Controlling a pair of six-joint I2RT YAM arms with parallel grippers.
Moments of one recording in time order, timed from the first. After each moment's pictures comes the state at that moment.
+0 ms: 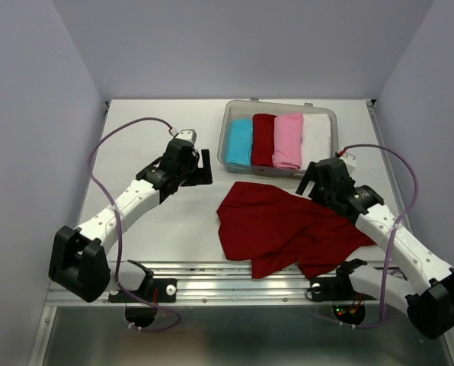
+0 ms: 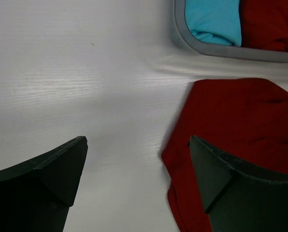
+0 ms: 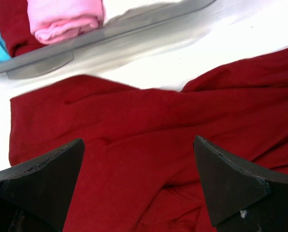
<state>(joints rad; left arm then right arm) -0.51 1.26 0.94 -0.40 -0.13 -0.45 0.44 1.01 0.83 -0.67 0.35 0.76</state>
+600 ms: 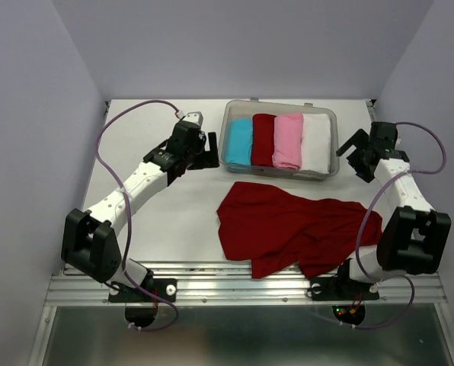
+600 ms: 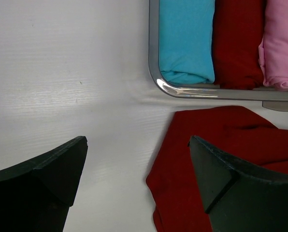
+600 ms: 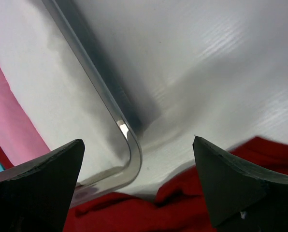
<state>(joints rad) -0.51 1.44 1.18 -0.43 -0.12 -0.45 -0.18 1.40 1.08 -0.52 0.04 0.64</state>
